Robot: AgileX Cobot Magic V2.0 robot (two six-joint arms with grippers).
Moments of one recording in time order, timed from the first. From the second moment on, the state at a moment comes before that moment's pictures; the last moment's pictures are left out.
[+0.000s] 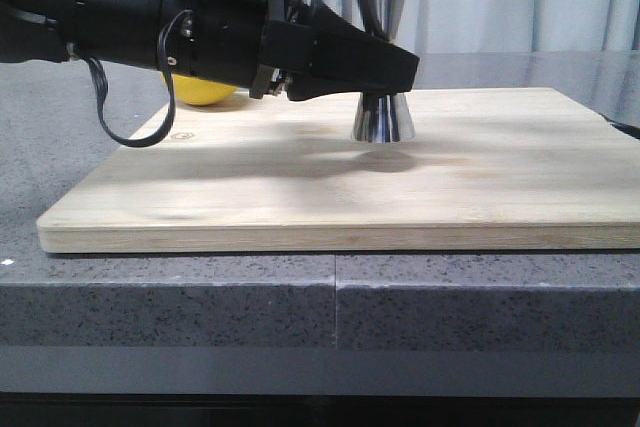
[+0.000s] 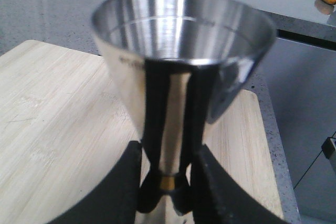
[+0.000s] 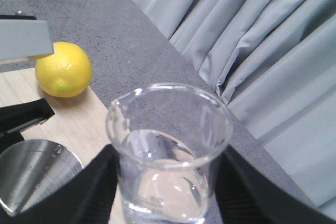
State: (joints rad) left arm -0.49 1.85 -1.07 1.37 -0.99 -1.01; right arm 0.52 1.18 -0.93 -0.76 0.06 0.15
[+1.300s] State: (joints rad) left arm -0.49 1.85 -1.07 1.38 -0.99 -1.01; right arm 0.57 1.18 -0.93 -1.03 0.14 0.15
